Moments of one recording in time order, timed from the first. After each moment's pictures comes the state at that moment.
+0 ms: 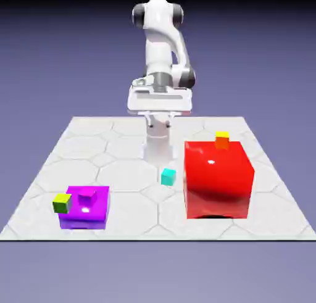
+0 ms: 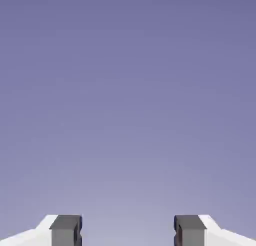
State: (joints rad) arm -0.01 -0.57 -0.01 -2.77 -0.02 3.02 0.74
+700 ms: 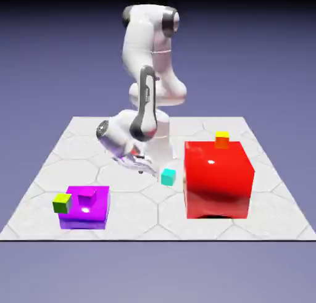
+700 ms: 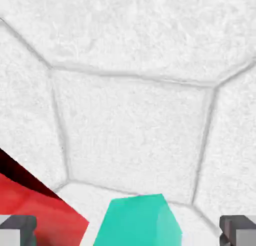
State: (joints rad) arm 0.11 0.14 -0.51 -2.79 0.71 2.11 0.59
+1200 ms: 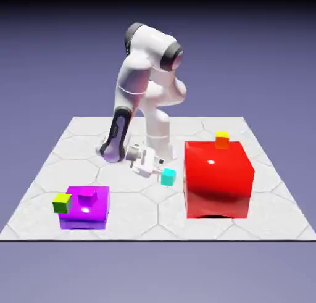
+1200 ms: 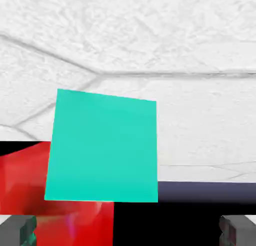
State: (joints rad) arm 0.22 0.64 -0.86 -2.85 1.27 1.46 0.50
